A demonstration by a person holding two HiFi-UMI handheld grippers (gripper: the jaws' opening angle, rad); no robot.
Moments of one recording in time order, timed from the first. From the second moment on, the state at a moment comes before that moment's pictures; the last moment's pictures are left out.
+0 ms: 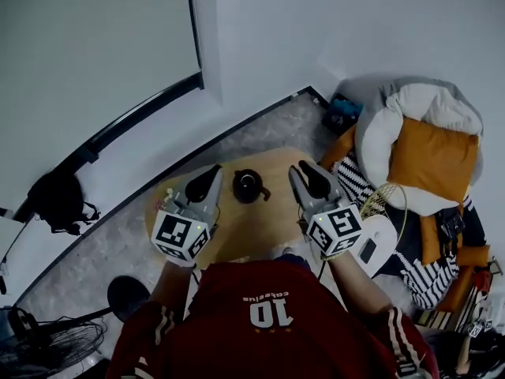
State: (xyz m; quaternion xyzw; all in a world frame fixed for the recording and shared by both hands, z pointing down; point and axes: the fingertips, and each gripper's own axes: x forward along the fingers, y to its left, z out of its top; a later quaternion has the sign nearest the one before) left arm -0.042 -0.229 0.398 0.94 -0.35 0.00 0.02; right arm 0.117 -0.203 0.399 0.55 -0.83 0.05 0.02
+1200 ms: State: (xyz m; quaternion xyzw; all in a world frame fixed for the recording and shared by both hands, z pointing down) left arm -0.047 -0.226 0.380 0.94 -0.34 -0.01 0.02; right arm 0.121 -0.191 0.367 0.58 -0.82 0.02 -0.01
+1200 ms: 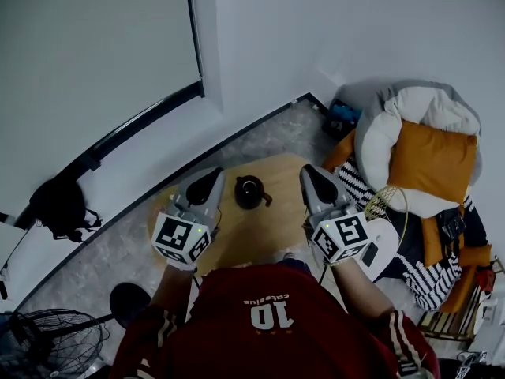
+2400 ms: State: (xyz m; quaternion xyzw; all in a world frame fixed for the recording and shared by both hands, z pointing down) left arm -0.038 -0.224 0.386 0.94 -0.33 -0.01 0.03; right arm 0.130 -0.187 0.369 0.58 -0.81 0.04 -0.02
